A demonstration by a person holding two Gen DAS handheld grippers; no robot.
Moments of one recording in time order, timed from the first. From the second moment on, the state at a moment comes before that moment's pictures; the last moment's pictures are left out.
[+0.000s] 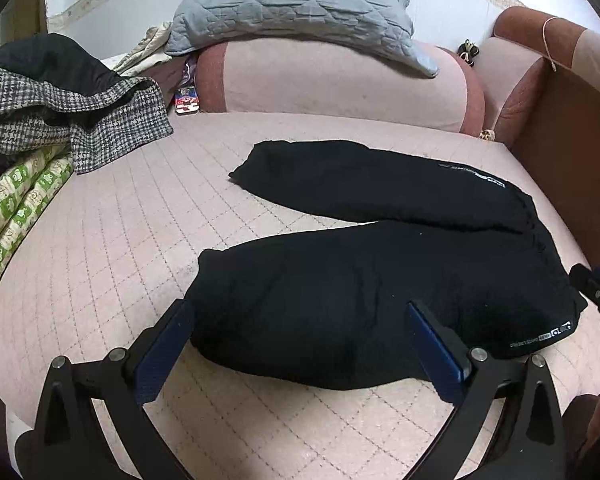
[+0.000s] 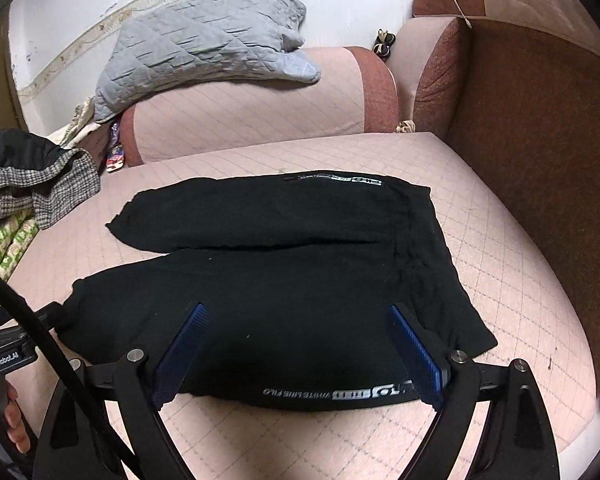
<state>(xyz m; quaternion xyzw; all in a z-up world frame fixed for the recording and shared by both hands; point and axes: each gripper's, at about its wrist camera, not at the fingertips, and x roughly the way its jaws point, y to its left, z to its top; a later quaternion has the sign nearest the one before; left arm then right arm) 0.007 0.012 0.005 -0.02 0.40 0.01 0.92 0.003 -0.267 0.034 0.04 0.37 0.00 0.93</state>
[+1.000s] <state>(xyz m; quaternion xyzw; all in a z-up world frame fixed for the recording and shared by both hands) 0.312 0.109 -0.039 -0.11 0.49 -0.12 0.86 0.270 -0.424 -0.012 0.10 0.48 -0.04 0.87</state>
